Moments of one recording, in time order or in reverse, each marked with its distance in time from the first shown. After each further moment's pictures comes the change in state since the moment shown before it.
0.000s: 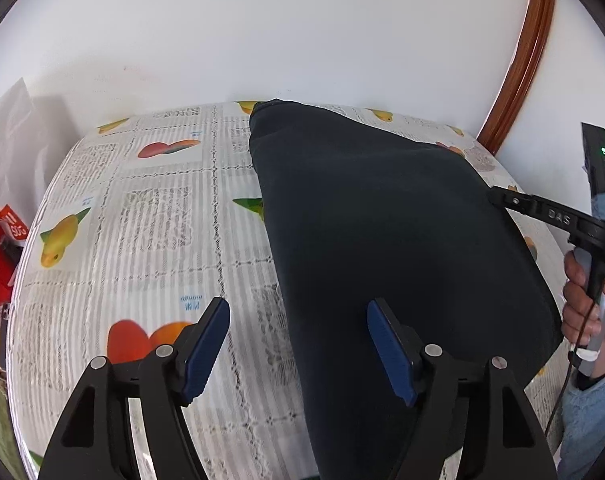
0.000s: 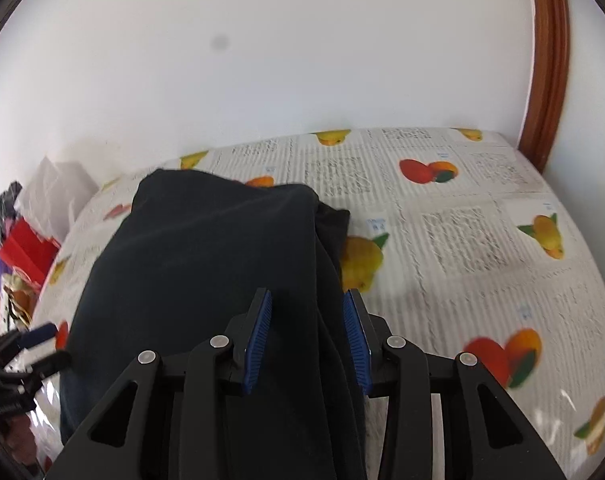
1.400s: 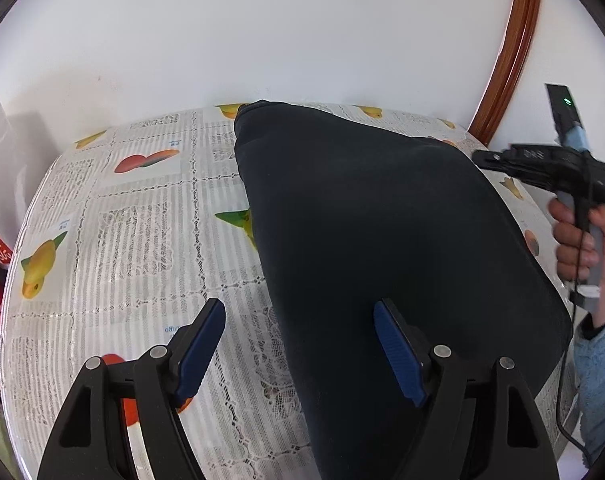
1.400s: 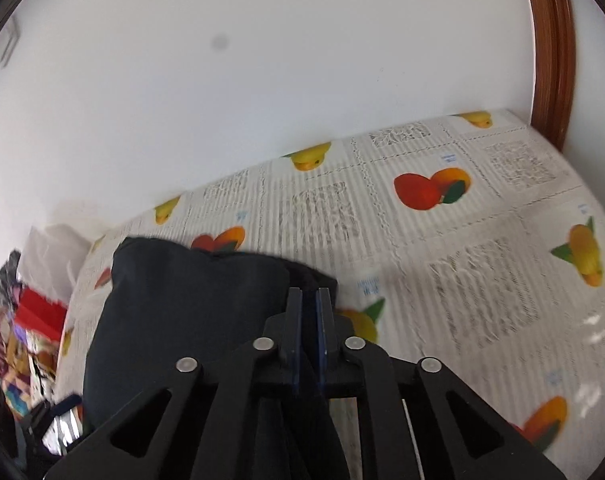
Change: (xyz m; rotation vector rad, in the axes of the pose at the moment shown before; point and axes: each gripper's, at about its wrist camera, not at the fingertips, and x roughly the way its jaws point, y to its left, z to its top) left arm 0.016 -0.002 0.006 0.056 -0.009 -0.031; right arm 0.039 -0.047 0.045 0.141 0.016 0.080
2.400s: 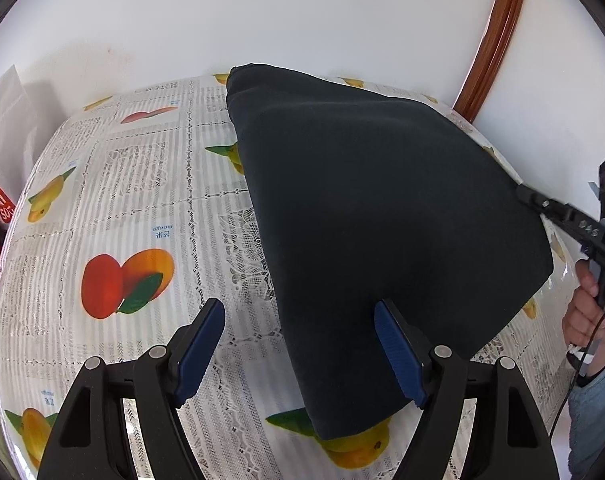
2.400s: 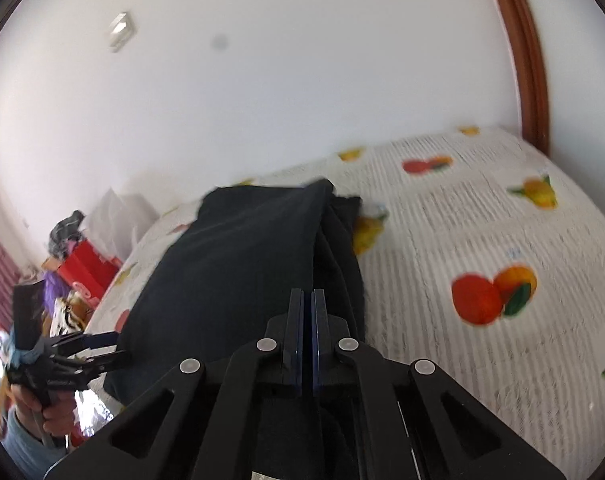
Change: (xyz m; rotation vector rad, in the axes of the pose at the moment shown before) left arm -0.027 -0.021 -0.055 -0.010 0.046 -0.011; right arm -0.100 -0.006 -0.134 -0.067 -0.159 0.131
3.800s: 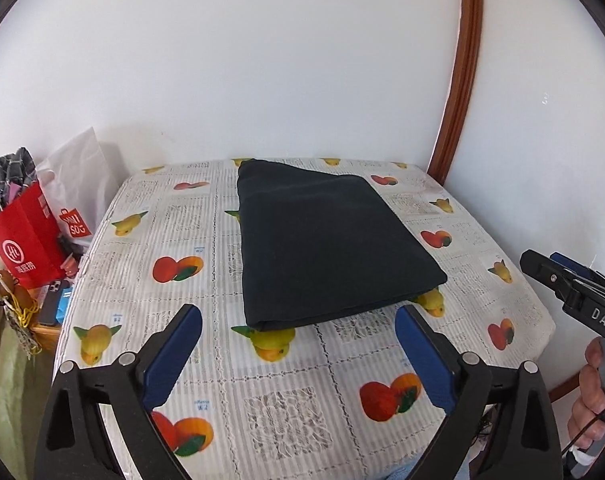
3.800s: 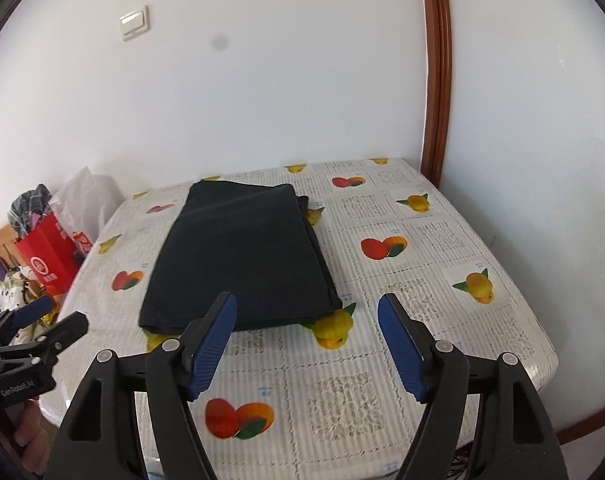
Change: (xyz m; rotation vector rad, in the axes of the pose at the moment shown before) left arm -0.181 -0.088 -0.067 -0.037 -0.259 0.100; right arm -0.197 0.123 -0.051 -0.077 -0.053 -0.347
